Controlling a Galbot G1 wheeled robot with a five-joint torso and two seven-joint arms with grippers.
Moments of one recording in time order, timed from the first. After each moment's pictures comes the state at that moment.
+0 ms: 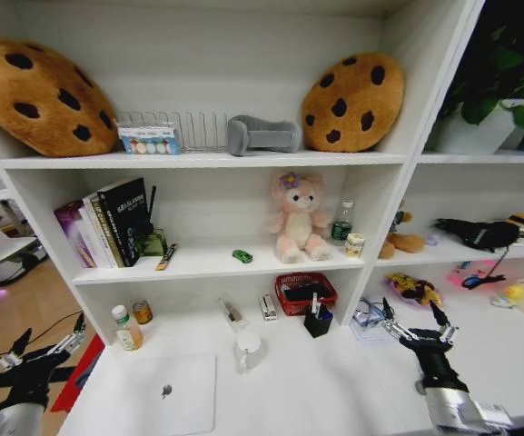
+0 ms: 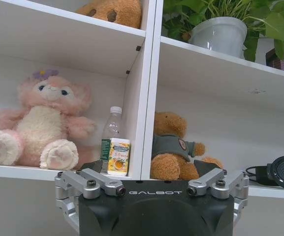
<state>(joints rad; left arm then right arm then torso) 1.91 -1.28 -1.09 -2.32 -0.61 0.01 -0.20 -1.87 1.18 0.86 2.21 0.36 0.34 0.17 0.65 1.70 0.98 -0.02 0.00</state>
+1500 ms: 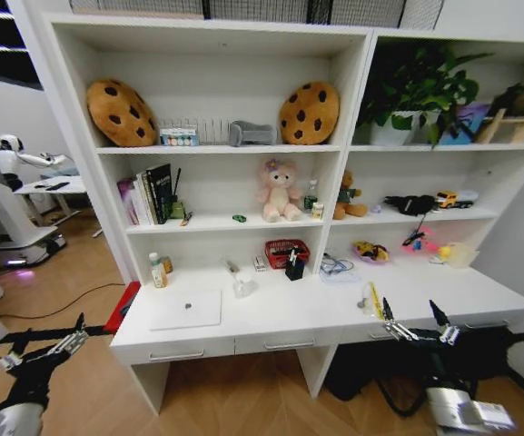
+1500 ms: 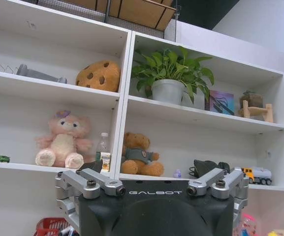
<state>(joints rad) 1.91 -1.29 -1.09 -2.32 -0.61 0.01 -0.20 -1.87 1.18 0.86 2.21 0.36 0.34 0.17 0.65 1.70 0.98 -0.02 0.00</state>
